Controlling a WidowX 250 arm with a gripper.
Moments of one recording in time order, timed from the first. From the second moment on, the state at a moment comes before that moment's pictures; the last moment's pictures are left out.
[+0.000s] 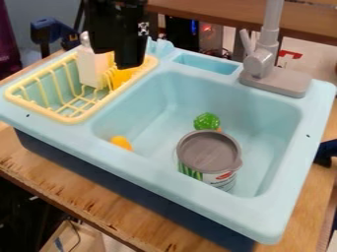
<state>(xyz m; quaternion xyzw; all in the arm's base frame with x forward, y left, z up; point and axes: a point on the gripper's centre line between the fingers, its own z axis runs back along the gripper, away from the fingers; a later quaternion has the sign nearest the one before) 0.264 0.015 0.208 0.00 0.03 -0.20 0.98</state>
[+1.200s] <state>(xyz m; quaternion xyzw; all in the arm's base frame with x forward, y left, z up) 0.314 -0.045 0.146 -0.07 0.02 -0.17 0.98</state>
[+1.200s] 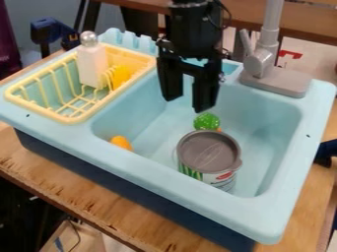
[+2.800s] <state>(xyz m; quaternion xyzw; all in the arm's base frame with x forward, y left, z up) 0.331 -0.060 0.100 -0.06 0.05 -0.11 0.99</state>
